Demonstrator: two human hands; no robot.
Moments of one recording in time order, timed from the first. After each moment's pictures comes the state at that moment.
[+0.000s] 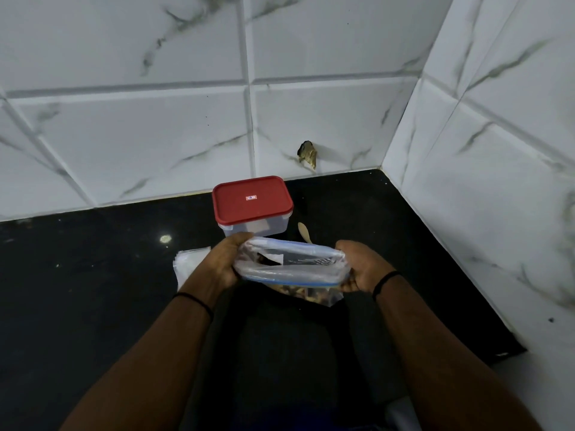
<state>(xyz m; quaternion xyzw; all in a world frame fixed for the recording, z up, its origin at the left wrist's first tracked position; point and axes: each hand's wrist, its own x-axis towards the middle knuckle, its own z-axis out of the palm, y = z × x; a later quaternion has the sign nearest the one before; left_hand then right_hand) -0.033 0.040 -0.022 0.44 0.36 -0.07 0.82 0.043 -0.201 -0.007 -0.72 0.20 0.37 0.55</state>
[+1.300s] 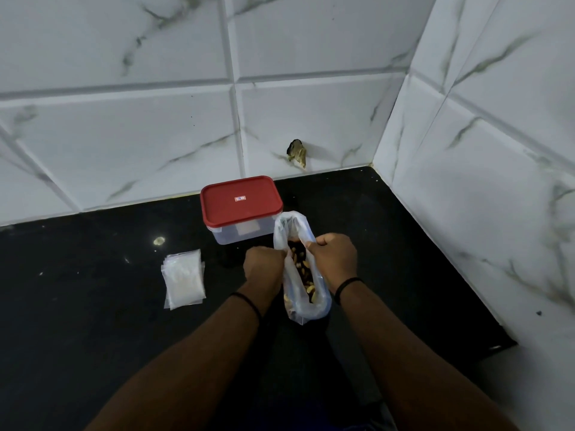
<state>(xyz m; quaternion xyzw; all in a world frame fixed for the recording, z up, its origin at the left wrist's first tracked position) -0.003 -0.049 -0.038 0.66 0.44 -0.06 0.60 0.029 -0.173 -0.017 -0.89 0.03 0.07 0.45</state>
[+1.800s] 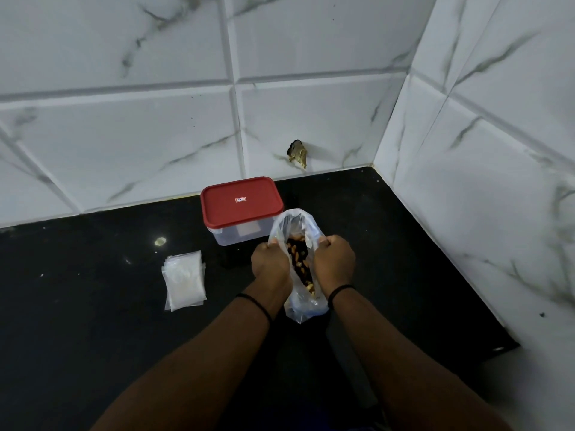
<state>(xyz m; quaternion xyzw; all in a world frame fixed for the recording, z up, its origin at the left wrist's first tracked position) 0.002 -0.069 -0.016 0.54 0.47 0.03 0.70 0.032 -0.164 -0.033 -0.89 0.11 0.03 0.44</state>
